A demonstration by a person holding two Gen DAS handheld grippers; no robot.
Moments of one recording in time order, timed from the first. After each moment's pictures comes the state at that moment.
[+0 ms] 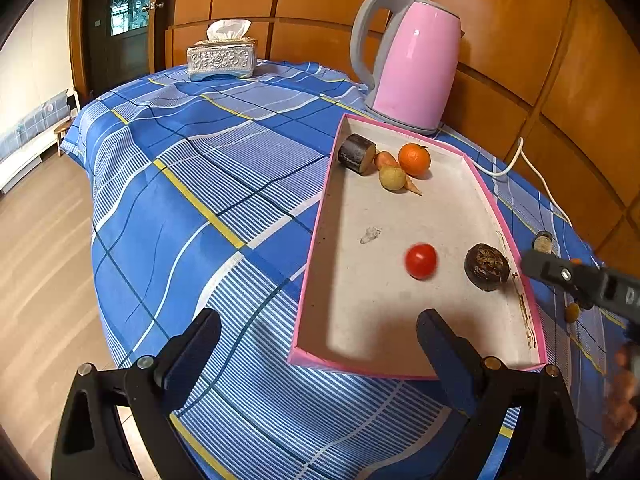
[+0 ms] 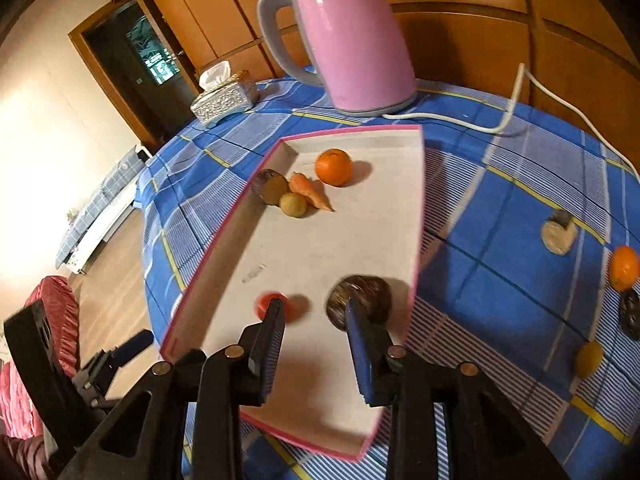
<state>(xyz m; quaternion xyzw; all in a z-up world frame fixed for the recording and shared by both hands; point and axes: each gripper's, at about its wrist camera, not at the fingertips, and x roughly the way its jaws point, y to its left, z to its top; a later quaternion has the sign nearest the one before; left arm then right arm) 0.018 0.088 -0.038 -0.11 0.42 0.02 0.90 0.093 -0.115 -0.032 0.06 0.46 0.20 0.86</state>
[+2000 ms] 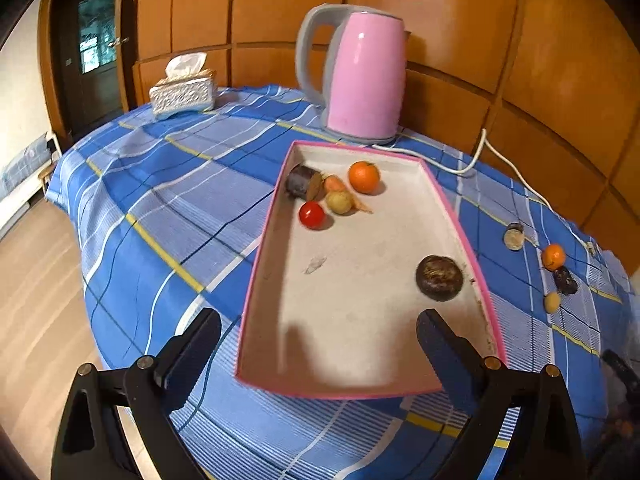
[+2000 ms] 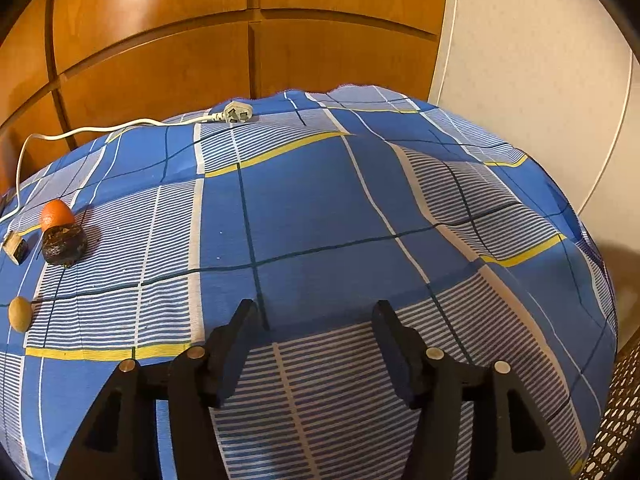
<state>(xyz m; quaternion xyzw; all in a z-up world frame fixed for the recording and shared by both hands) 0.024 0.051 -0.004 -0.05 0.40 -0.01 0.92 -0.054 -0.416 -0.082 0.13 0.37 -0.37 0.84</state>
